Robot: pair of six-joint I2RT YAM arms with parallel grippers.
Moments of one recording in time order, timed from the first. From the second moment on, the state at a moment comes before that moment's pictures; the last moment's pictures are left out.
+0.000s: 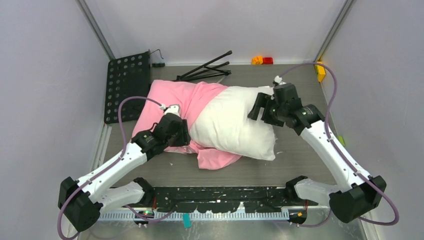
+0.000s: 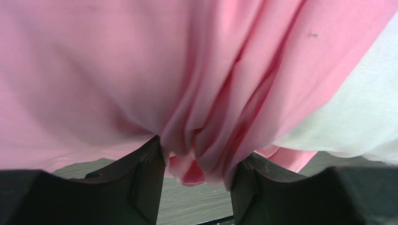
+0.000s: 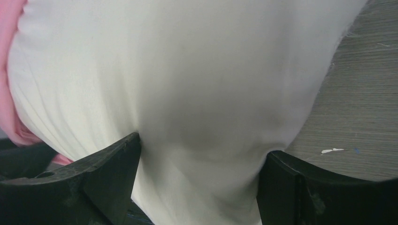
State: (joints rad) left arm -0.69 1.00 0.79 -0.60 -0.24 -0.62; right arm 0.32 1.13 1.12 -0.76 -0.09 0.60
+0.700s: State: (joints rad) left arm -0.69 1.04 0.80 -0.58 -0.18 -0.63; right arm 0.79 1.14 1.27 -0.93 0.41 0.38
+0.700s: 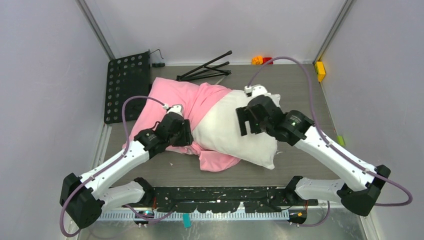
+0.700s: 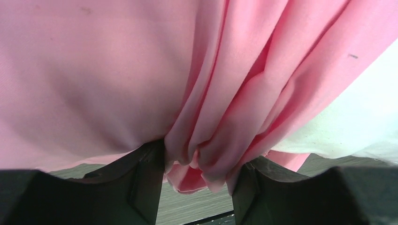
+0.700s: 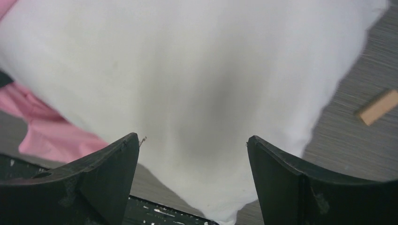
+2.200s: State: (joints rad) left arm -1.07 0.80 0.97 -0.90 -0.13 -0.93; right arm 0.61 1.30 1.23 -0.50 -0.08 0.81
